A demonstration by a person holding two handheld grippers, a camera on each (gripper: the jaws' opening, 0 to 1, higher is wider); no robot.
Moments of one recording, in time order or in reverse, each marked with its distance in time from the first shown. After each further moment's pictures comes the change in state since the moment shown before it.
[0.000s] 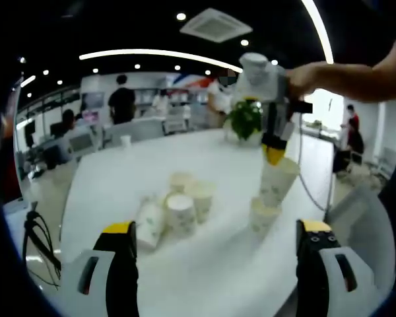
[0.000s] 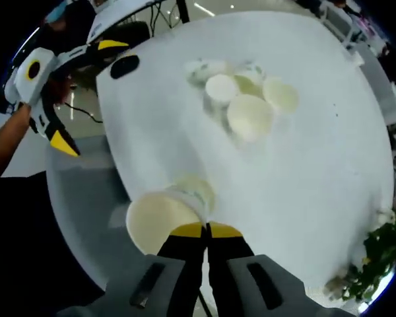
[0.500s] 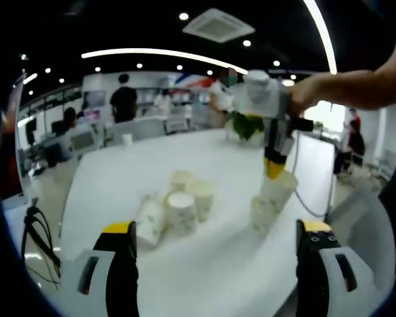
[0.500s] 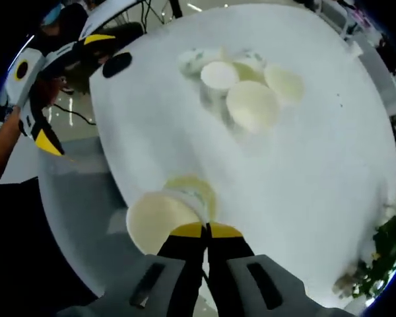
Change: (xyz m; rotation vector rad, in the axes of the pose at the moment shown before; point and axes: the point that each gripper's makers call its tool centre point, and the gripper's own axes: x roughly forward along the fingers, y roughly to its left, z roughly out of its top) left arm -0.005 0.003 -0.005 -0.013 -0.002 0.009; right arm 0.029 0.009 -0.006 0.040 -0.009 0.012
